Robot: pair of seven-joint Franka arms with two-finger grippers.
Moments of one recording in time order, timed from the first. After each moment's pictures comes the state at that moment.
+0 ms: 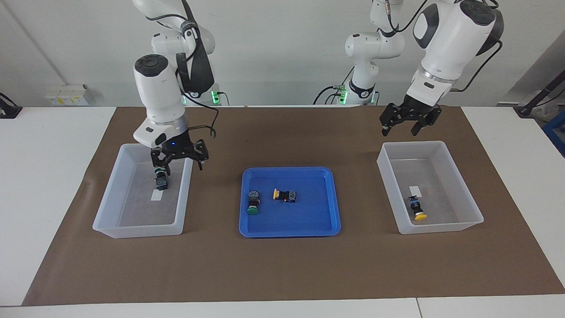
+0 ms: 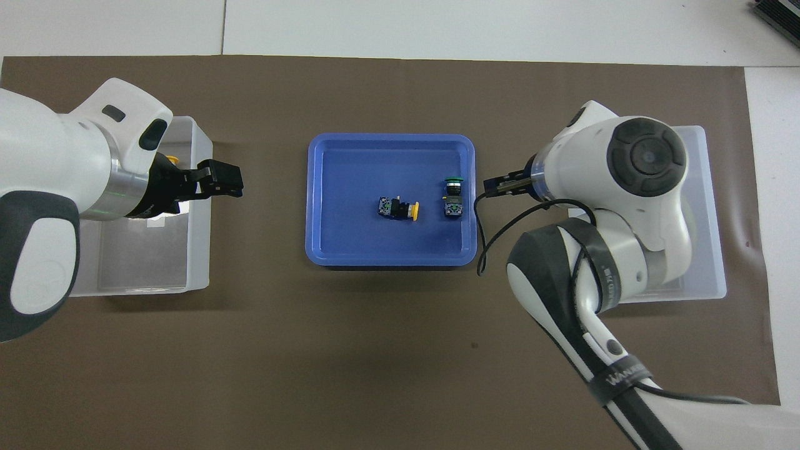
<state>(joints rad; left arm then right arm) -0.14 -0.02 -0.15 -1.76 -0.15 1.89 -0.49 0.32 0.23 0.03 -1.79 -0.07 2.20 0.20</state>
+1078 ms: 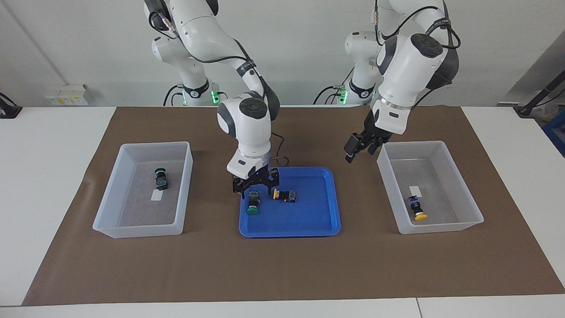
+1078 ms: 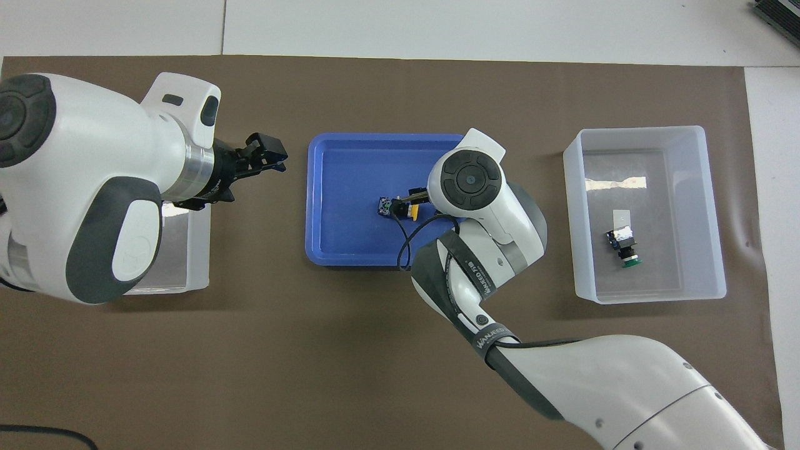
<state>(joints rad) -0.19 0.08 -0.15 -1.77 -0.15 2.05 -0.70 0.45 0.49 0.03 -1.71 -0.20 2.33 0.43</state>
